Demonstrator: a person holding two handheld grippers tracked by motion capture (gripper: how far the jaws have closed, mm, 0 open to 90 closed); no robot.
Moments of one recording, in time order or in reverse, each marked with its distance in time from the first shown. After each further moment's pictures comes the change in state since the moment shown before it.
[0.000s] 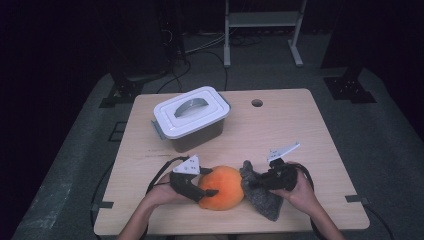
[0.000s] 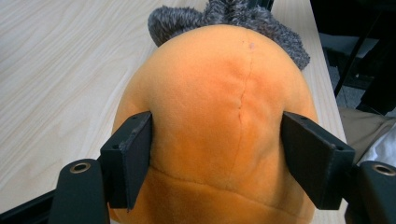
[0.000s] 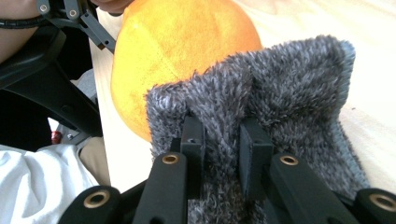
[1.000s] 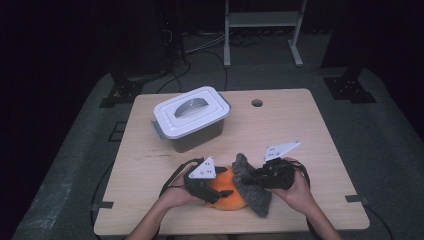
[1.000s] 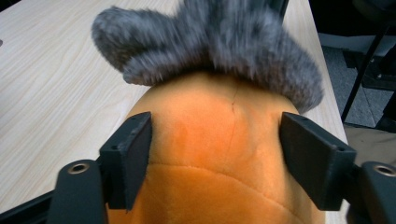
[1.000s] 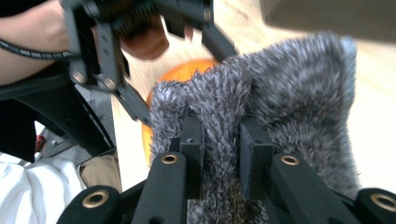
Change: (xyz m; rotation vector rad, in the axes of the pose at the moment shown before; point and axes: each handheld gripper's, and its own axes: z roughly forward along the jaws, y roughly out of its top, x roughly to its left) left arm -0.021 0.029 0.023 -0.033 0.048 0.077; right arm 0.031 0.022 -0.005 -0.084 -0.016 -0.126
